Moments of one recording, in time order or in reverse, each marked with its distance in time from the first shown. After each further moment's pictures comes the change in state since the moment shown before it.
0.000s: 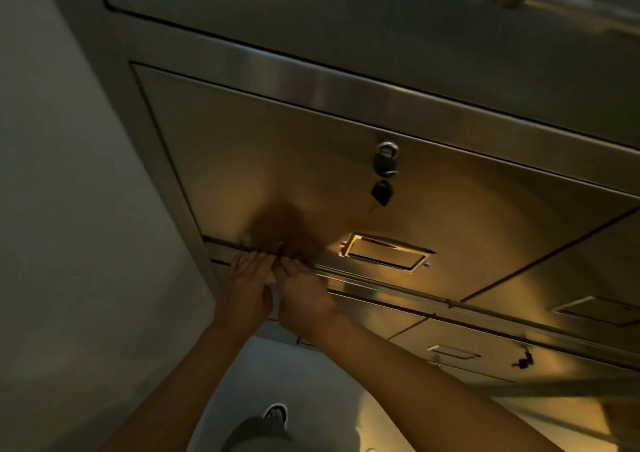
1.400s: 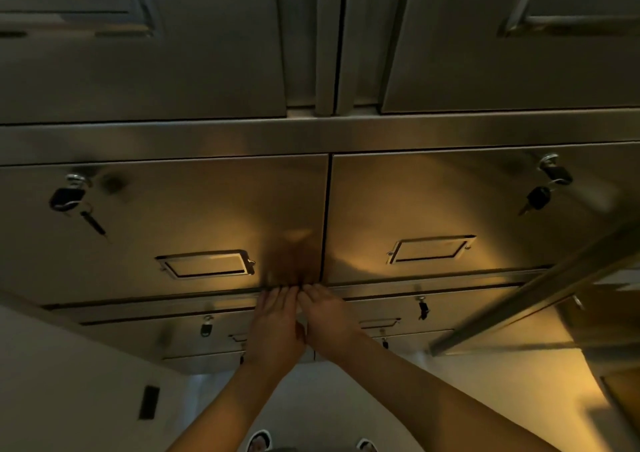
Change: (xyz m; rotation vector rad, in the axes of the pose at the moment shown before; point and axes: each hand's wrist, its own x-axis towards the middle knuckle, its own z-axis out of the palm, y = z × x) left_hand -0.001 0.263 0.130 0.144 -0.290 0.187; right_hand -0.192 0.213 -0.041 -0.007 0.277 0.142
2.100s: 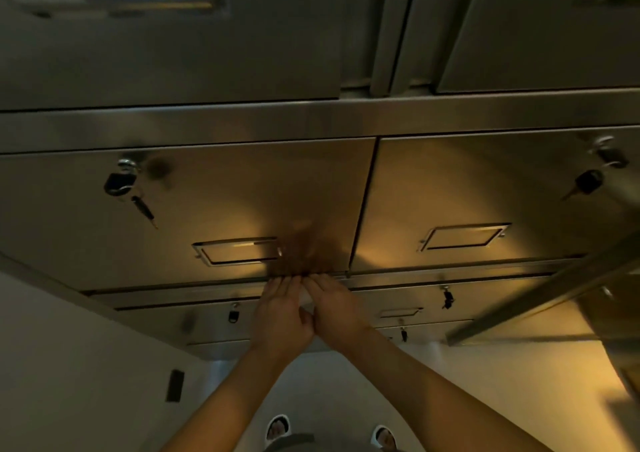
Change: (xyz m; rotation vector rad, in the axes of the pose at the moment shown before) left_hand -0.010 -0.039 -0.019 -0.066 0.016 -0.062; right_hand 0.013 -0.028 0.022 0.184 0.034 0.056
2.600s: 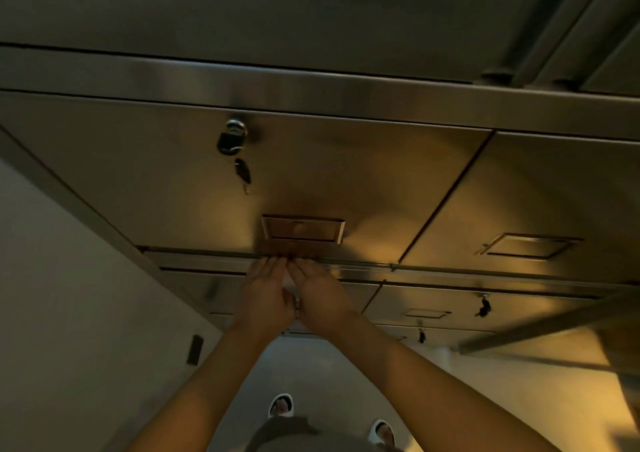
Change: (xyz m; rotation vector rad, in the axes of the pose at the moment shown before) left_hand -0.027 -0.091 -0.045 -0.034 0.115 -0.103; right_hand 0.047 -0.076 0.063 -0.078 -0.128 -0.125
